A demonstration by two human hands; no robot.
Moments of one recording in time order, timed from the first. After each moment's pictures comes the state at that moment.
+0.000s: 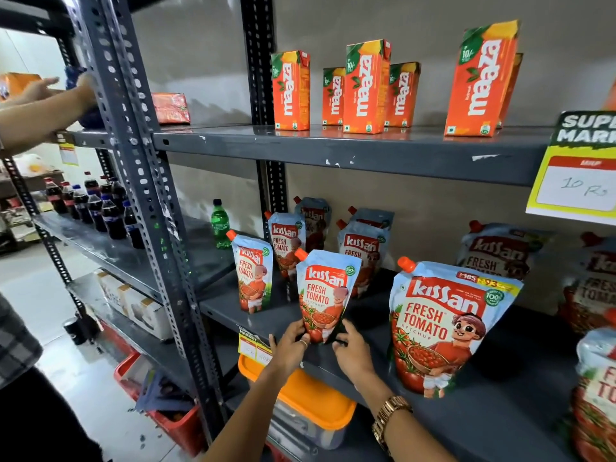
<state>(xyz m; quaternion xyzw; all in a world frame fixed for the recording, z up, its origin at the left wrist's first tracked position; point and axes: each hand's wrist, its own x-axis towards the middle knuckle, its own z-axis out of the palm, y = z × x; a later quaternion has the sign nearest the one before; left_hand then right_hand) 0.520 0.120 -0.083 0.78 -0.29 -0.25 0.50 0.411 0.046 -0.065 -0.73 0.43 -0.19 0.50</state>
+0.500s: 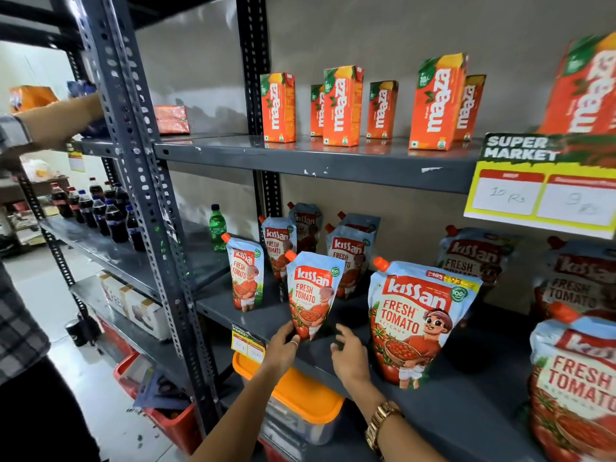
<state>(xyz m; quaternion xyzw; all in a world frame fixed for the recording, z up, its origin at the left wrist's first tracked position) 0.489 0.131 -0.065 0.77 -0.27 -0.26 0.52 0.375 0.056 -0.057 -0.73 0.43 -0.23 0.48</state>
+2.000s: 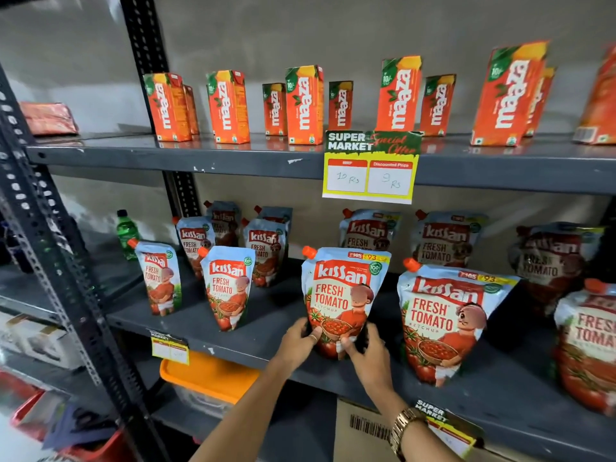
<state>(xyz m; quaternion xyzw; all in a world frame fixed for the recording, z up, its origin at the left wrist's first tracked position) 0.348 0.054 -0.066 0.70 -0.41 -0.33 0.48 0.194 0.024 -0.065 -0.68 0.47 -0.39 0.39</state>
